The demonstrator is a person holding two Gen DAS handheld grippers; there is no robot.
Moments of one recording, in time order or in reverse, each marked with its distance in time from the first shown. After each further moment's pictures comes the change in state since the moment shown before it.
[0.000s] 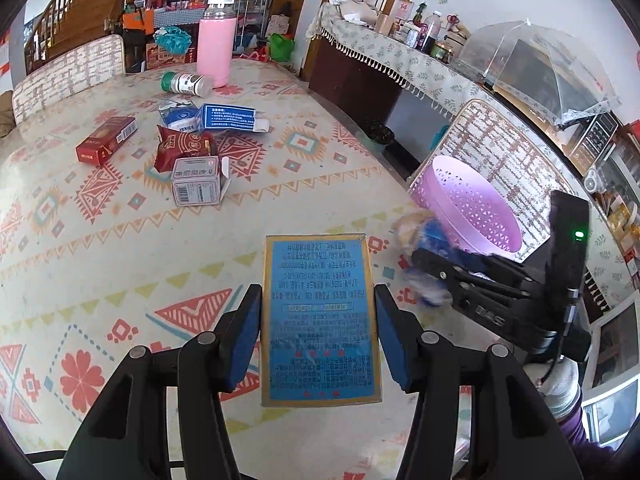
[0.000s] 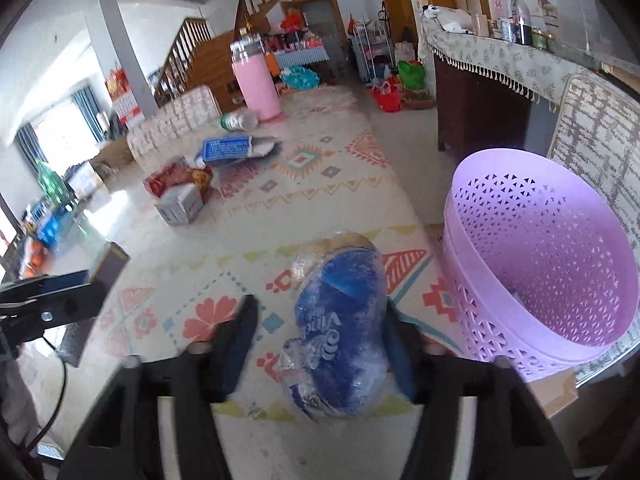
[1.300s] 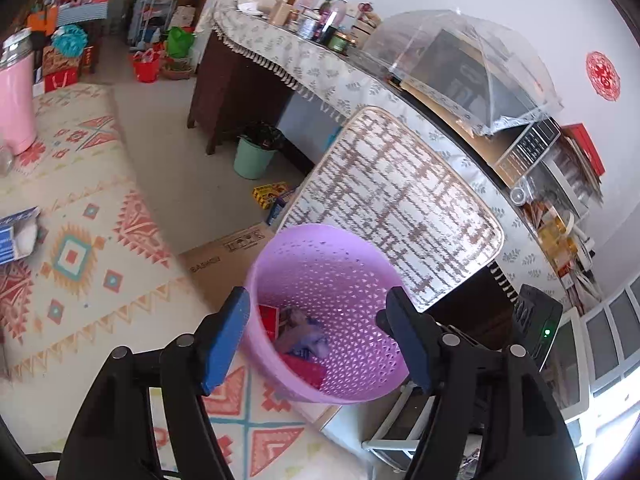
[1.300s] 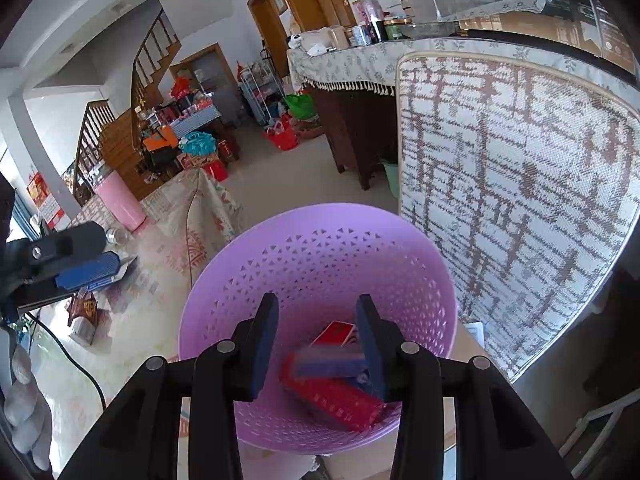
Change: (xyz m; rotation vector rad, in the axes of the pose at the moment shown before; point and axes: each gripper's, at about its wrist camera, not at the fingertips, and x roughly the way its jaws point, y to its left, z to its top) left arm 0.115 -0.140 0.135 0.073 0.043 -0.349; right arm -0.064 -0.176 0.020 0.345 -0.179 -0.189
